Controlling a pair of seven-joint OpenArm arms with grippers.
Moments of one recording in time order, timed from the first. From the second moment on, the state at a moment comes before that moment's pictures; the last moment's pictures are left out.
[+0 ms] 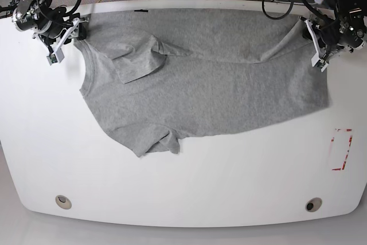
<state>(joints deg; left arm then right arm) 16.4 -22.0 -24.5 99.4 -22.0 -42.8 74.5 -18.2 14.9 36.5 98.2 31.7 41.0 -73.0</state>
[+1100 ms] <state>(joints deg) 16.0 -21.8 -24.6 104.4 -22.0 -42.8 74.9 -18.2 15.0 36.5 98.2 31.7 41.0 -73.0</state>
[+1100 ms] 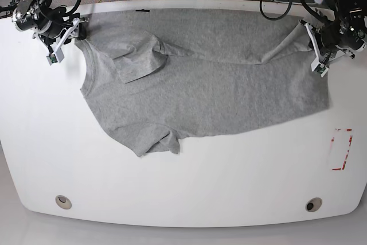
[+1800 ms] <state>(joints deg) 11.0 -23.7 -24.4 105.7 -21.9 -42.8 74.8 -18.1 14.0 36.5 98.2 31.7 41.0 -73.0</state>
